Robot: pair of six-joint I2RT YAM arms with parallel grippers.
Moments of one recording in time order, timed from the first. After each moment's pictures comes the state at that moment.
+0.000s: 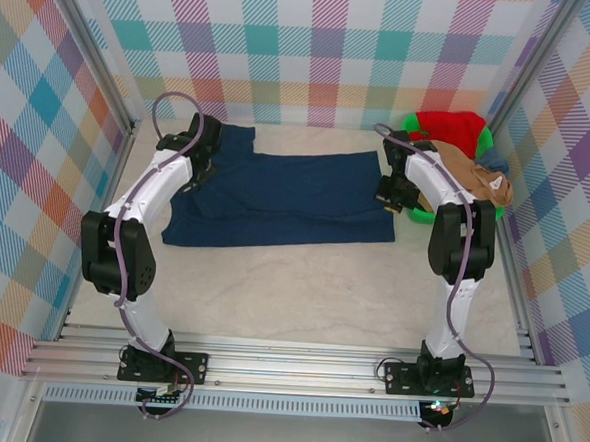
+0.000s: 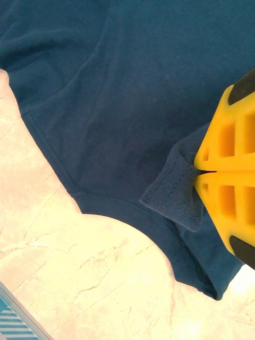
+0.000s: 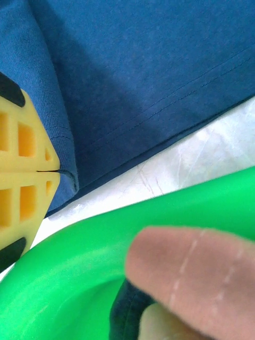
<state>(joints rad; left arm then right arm) -0.19 1.78 1.59 -0.95 -0.48 -0.83 0.21 2.08 1.77 -1.13 0.10 0.58</state>
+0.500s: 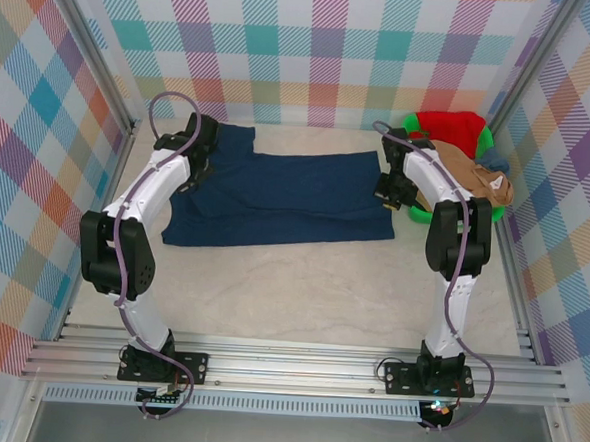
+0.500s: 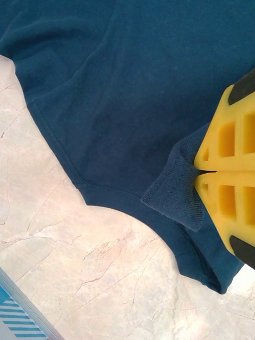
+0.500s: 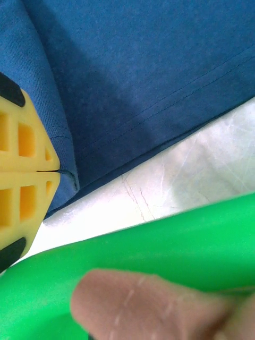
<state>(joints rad) -0.17 1.79 1.59 -0.95 -0.48 -0.83 0.21 2.12 1.82 -1.13 0.10 0.58</state>
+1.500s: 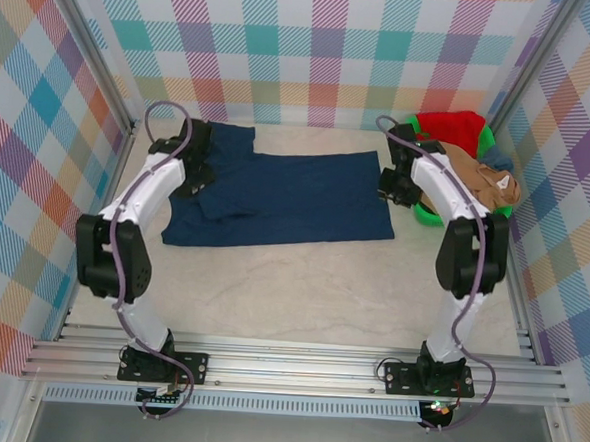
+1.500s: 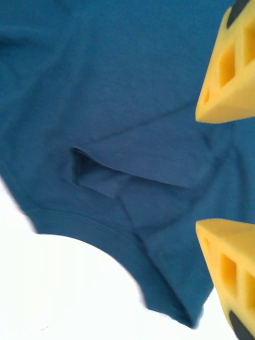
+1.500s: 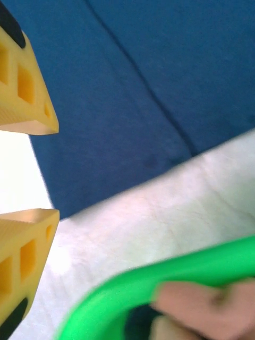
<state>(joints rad) -0.15 1.72 1.47 -0.94 -0.25 -0.86 0.25 1.89 1.65 -1.05 0.09 0.55</state>
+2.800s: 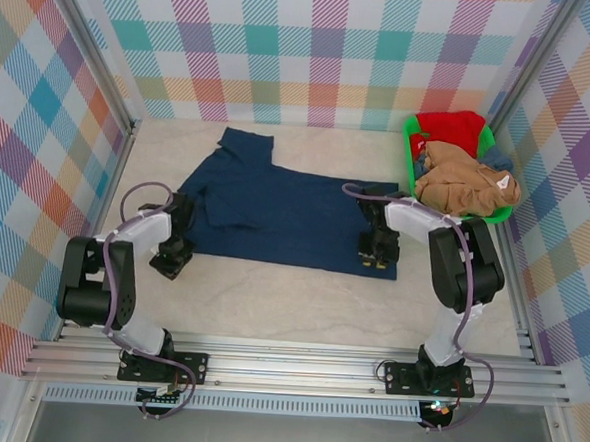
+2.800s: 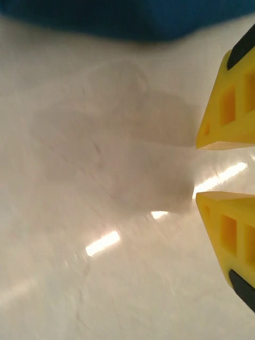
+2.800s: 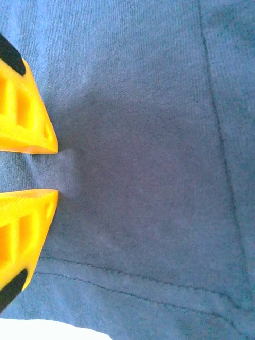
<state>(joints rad) -0.04 1.54 0.84 -0.88 -0.20 -1.20 0.40 1.84 1.16 -0.94 0.02 0.56</state>
